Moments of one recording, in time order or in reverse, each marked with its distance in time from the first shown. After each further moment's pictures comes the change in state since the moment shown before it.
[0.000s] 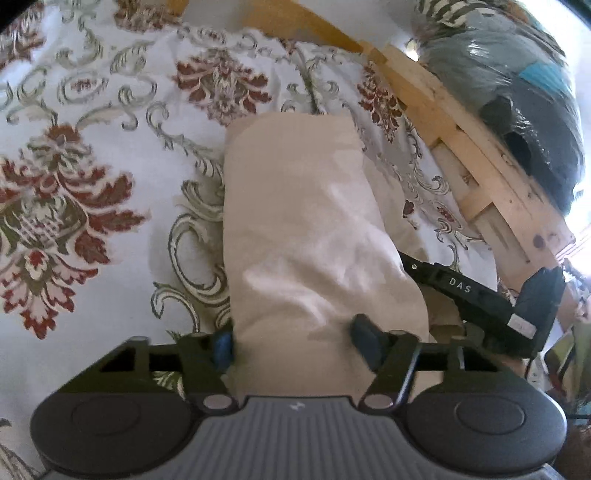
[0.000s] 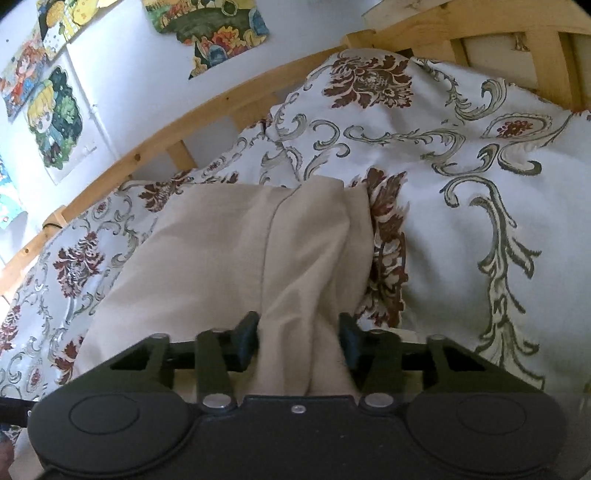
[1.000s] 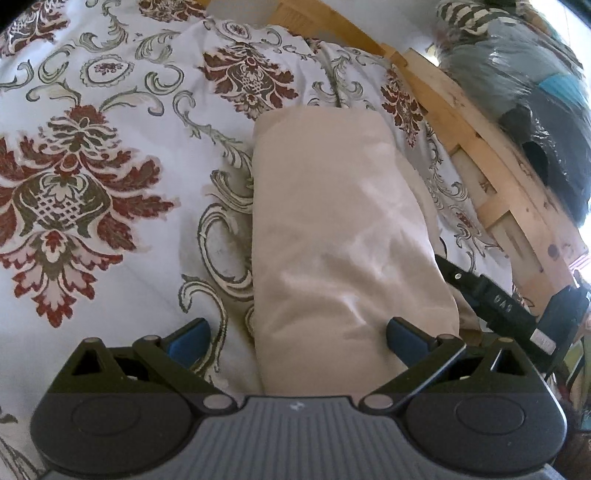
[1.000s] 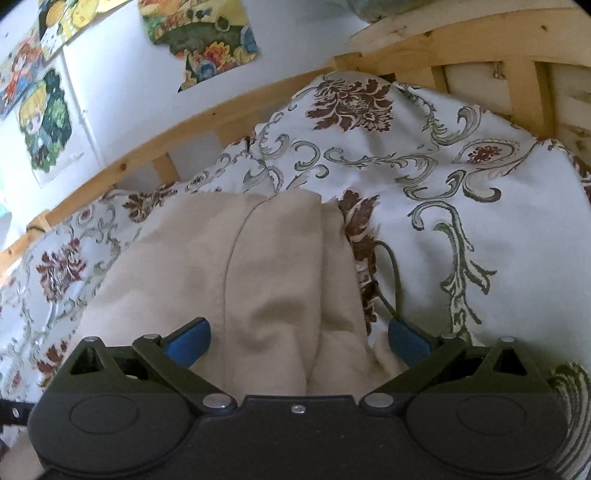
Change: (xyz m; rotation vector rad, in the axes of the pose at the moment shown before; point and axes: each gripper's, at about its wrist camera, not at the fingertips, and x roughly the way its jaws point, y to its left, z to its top) left arm 0.007 0.020 -0.002 -0.065 0.017 0.020; right arm -0.014 -0.002 0.000 -0.043 -0.062 -0.073
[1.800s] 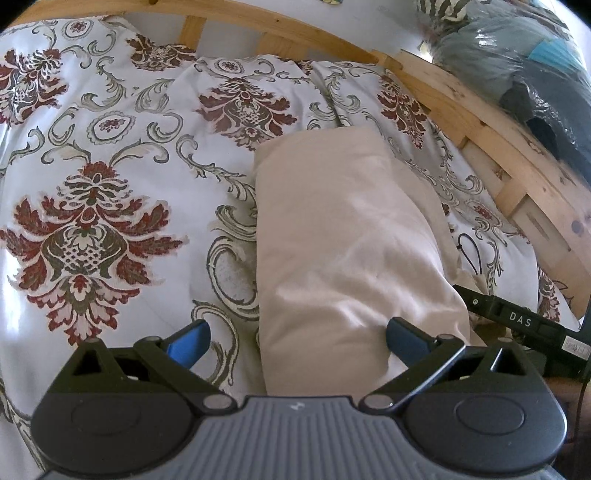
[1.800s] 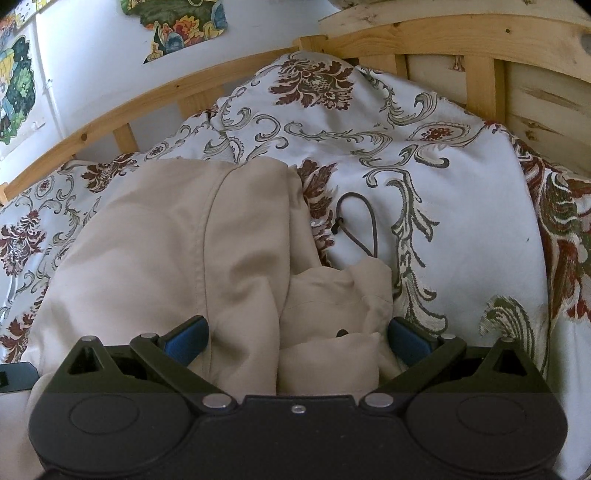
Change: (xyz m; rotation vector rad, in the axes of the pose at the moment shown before) left arm -0.015 -0.027 -0.006 0.135 -0.077 0.149; right arm -0.022 0.011 -0.020 -0.009 0.071 -0.184
